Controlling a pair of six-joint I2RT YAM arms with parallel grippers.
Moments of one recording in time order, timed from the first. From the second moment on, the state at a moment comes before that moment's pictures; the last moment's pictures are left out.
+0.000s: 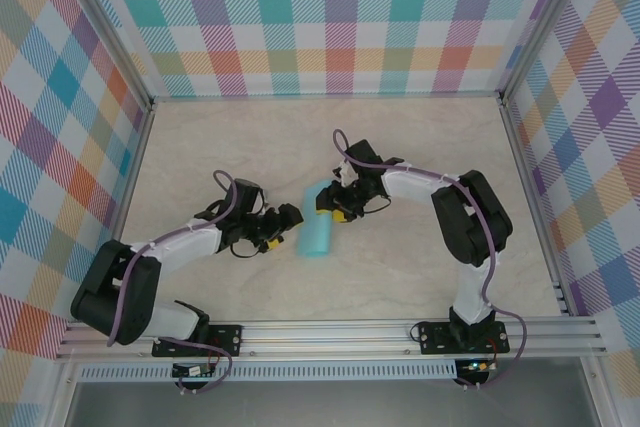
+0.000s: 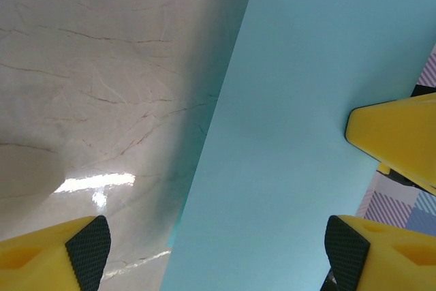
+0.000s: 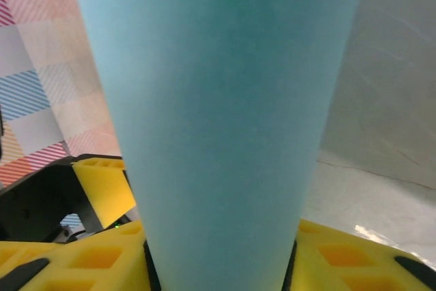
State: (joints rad) left arm -0.44 1.38 0.61 -0.15 0.49 -0.97; right arm 0.57 1.92 1.23 -0.45 -0.69 0.72
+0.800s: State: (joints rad) left arm -0.48 1.45 0.64 -0.10 0.52 -0.98; right arm 0.56 1.92 1.20 -0.53 -0.60 0.68
